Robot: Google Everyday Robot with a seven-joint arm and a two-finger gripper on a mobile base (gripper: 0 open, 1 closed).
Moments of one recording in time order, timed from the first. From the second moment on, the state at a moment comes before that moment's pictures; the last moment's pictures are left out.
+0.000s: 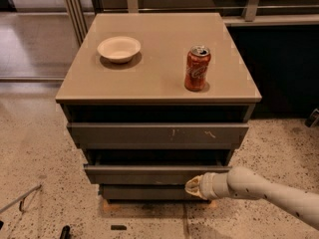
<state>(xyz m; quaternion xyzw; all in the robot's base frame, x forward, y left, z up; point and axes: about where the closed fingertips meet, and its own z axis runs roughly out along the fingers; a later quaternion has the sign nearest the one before) 0.523 -0.130 0.383 -0.63 0.68 0.13 0.34</state>
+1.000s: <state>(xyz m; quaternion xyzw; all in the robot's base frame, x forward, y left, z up) 0.537 -0.127 0.387 -0.62 0.67 0.10 0.39</state>
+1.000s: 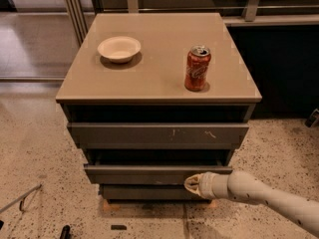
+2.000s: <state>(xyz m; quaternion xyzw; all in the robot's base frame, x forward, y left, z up) 0.580 -0.118 0.394 -0.60 0.66 0.06 0.44</state>
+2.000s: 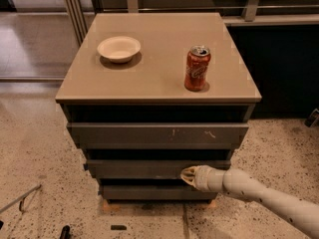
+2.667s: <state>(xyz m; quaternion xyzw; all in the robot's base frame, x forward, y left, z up) 0.587 -0.120 0.393 -0.59 0.67 0.07 0.44</state>
